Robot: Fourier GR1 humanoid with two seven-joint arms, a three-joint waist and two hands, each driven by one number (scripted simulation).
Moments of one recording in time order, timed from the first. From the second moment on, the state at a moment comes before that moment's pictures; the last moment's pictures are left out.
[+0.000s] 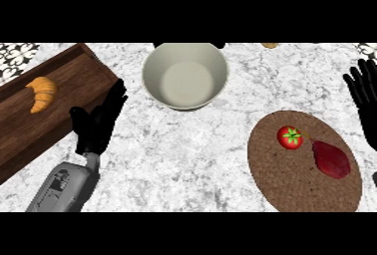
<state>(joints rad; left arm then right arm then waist) -0.29 0.24 -0.22 -1.37 0.20 0.21 0.11 -0.22 -0.57 0.02 -1.40 -0.47 -0.02 -0.23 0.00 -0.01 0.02</state>
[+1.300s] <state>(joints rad) -0.16 0.21 -0.21 -1.49 0.12 0.24 0.03 0.06 -0.48 0.22 -1.90 0.24 -0.68 0.20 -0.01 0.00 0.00</state>
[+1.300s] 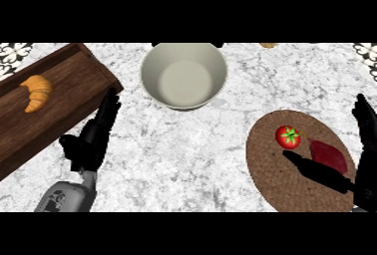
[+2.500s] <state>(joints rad) -0.16 0.18 -0.15 -1.52 0.07 0.17 0.06 -0.06 -0.48 0.16 -1.85 0.23 -0.23 0.71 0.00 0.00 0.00</state>
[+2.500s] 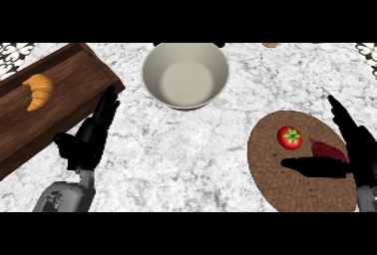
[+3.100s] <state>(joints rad) -0.13 0.14 -0.12 -1.53 0.03 0.14 0.06 0.06 -0.33 0.09 -1.90 0.22 -0.19 0.54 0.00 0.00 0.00</state>
